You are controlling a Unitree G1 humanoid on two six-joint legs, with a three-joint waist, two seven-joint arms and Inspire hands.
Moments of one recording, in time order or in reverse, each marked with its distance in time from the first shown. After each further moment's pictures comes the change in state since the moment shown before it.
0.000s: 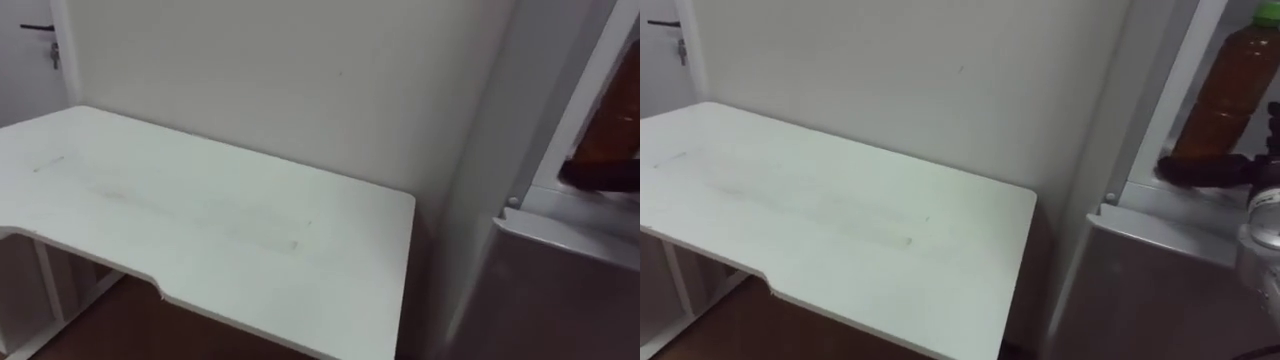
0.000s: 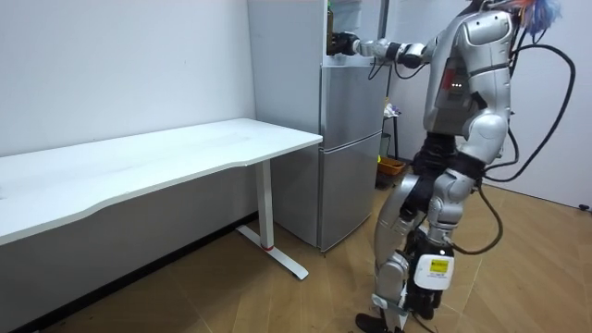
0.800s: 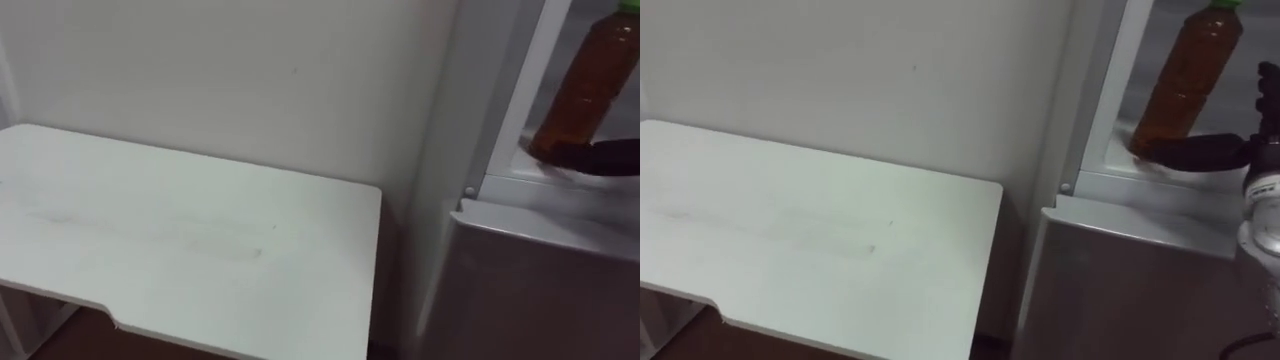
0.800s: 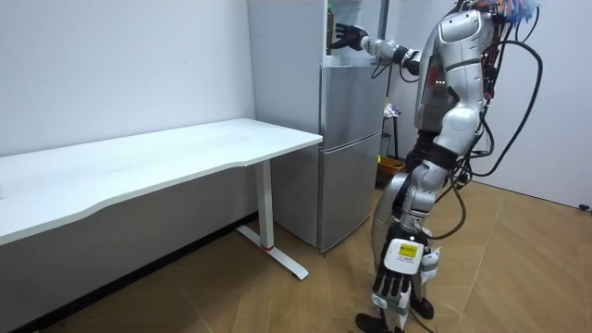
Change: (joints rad) left arm -0.006 -0.042 0.005 -0.004 0.000 -0.074 -0.015; right arm 0.122 0.000 -0.121 -0.386 -0.028 0.035 -0.036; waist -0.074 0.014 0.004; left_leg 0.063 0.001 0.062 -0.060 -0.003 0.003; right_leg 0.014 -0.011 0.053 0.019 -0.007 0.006
